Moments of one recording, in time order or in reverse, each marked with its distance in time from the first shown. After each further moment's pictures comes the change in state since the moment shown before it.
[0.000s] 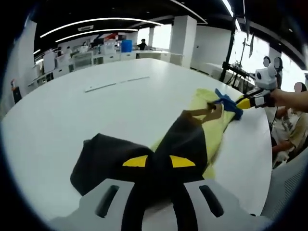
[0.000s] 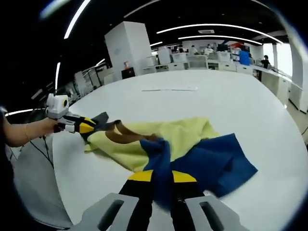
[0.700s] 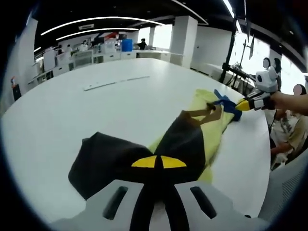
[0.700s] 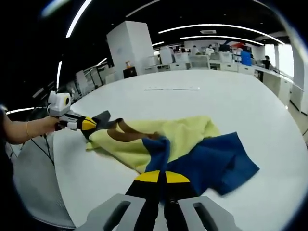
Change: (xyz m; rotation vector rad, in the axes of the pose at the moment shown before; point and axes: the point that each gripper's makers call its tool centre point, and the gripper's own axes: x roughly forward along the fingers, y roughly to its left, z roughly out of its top) left arm -0.003 -0.004 0.001 -0.017 -0.002 0.000; right arm -0.002 0.005 -0.003 -0.013 0.000 0.009
